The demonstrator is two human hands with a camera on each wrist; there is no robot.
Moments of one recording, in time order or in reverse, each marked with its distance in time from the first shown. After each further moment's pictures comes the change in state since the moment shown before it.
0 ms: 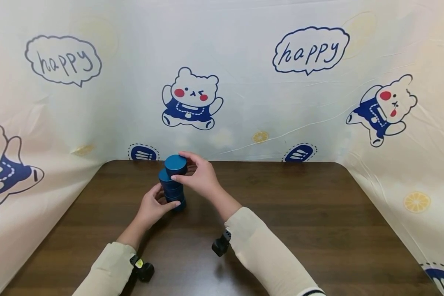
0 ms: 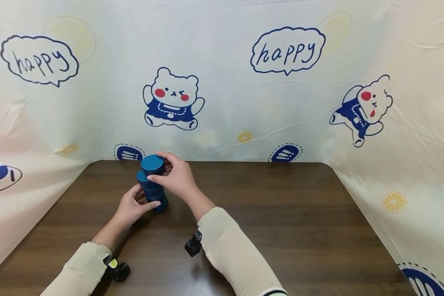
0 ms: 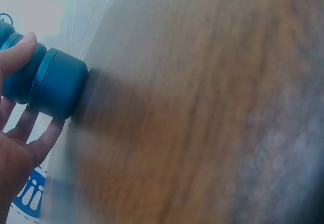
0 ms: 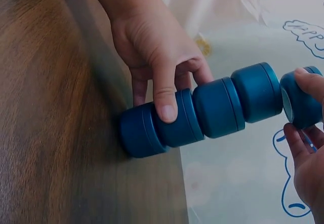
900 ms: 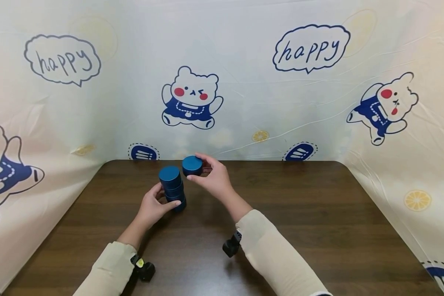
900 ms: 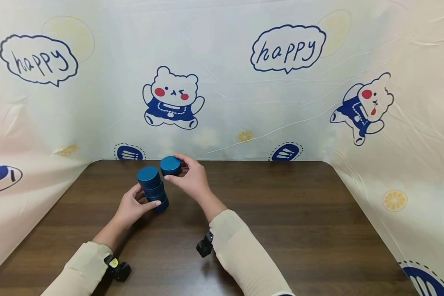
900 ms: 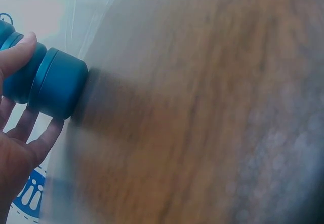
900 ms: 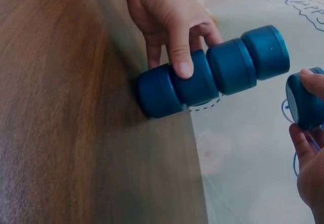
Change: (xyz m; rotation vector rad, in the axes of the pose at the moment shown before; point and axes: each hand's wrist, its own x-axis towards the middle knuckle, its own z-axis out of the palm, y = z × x) left_hand -0.001 0.001 0.003 0.019 0.012 -0.003; right_hand -0.013 0.024 -0.022 0.000 0.092 0.035
